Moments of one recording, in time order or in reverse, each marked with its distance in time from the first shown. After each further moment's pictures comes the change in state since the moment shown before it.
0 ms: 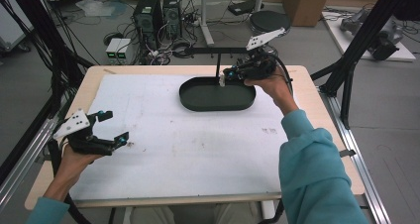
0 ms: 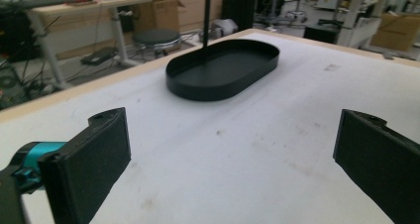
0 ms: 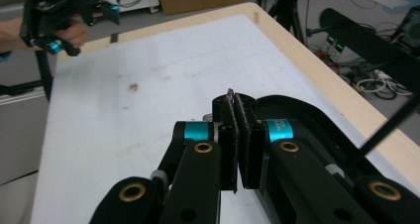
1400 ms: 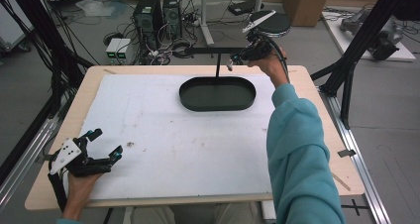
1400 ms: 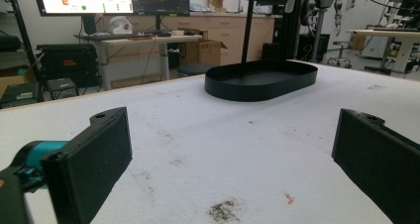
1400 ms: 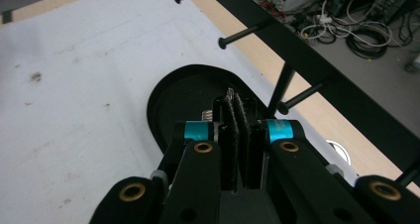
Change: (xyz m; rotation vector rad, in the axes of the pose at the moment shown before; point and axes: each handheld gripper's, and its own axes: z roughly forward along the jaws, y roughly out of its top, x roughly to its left) left arm -0.012 -0.065 -0.018 -0.187 0.170 -0.001; right arm -0.073 0.014 0.019 0.171 -0.189 0.097
